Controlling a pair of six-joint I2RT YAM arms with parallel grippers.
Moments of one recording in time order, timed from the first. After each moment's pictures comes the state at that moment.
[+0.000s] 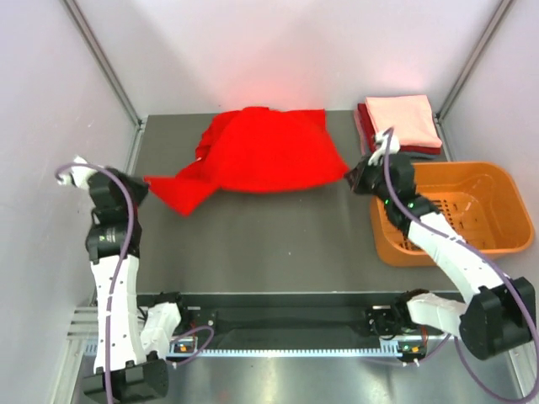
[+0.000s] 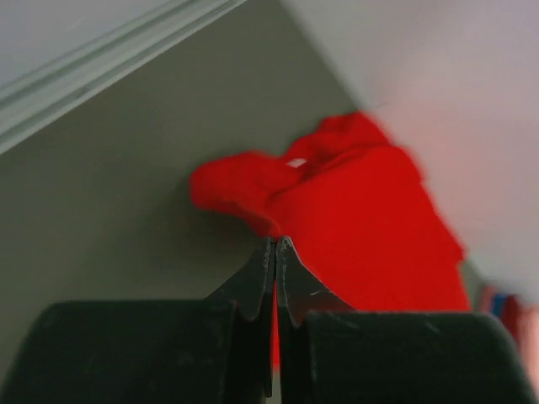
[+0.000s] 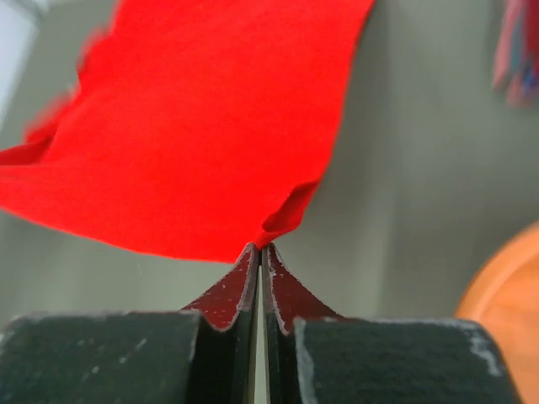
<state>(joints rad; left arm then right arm) 0.21 0.82 1.10 -0.50 -0.13 -0.75 0.29 1.16 0.89 -0.05 -0.10 0.38</state>
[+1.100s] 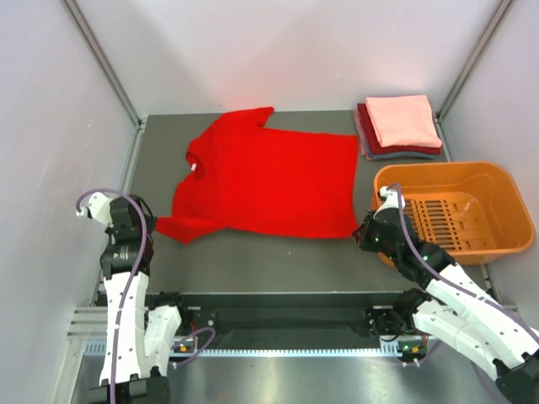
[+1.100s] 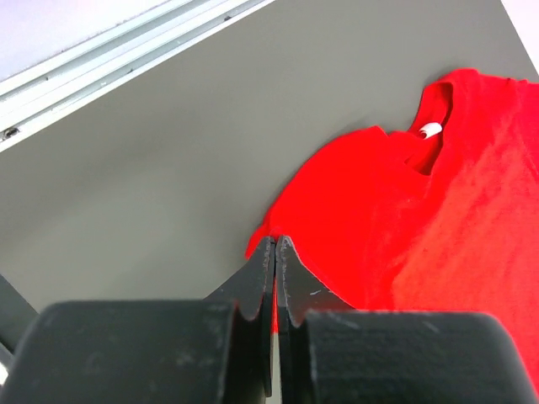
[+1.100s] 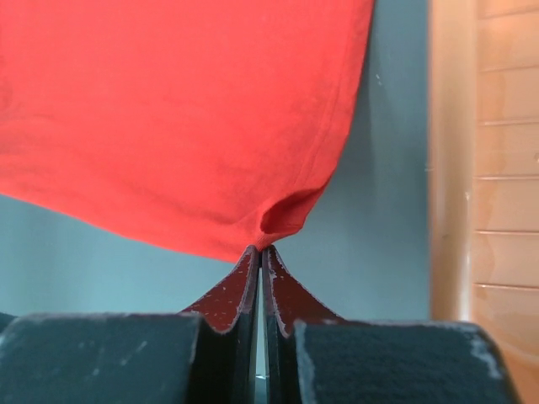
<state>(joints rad) 0.17 0.68 0.77 -0.70 -0.38 -0.75 0.59 0.68 0.54 -0.51 0.19 0.63</state>
